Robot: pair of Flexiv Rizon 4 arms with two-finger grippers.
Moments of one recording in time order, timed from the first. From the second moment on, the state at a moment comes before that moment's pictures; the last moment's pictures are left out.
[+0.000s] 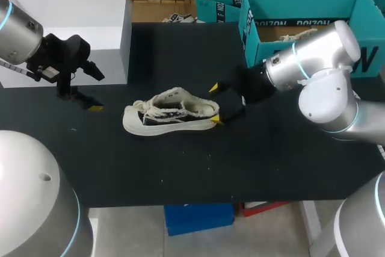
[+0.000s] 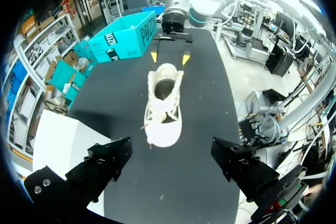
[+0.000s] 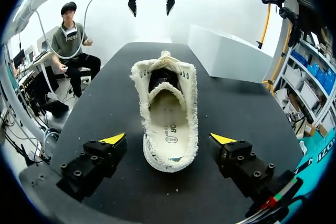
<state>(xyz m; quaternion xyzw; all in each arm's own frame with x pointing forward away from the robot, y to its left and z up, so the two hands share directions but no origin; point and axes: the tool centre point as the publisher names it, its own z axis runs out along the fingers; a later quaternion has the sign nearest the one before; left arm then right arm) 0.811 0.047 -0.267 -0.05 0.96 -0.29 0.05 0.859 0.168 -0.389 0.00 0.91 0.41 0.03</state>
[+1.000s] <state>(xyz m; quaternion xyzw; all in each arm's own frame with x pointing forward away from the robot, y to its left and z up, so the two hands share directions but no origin) 0.811 0.047 -0.267 -0.05 0.96 -0.29 0.05 0.868 0.192 -0.420 0.01 0.90 0.44 0.01</state>
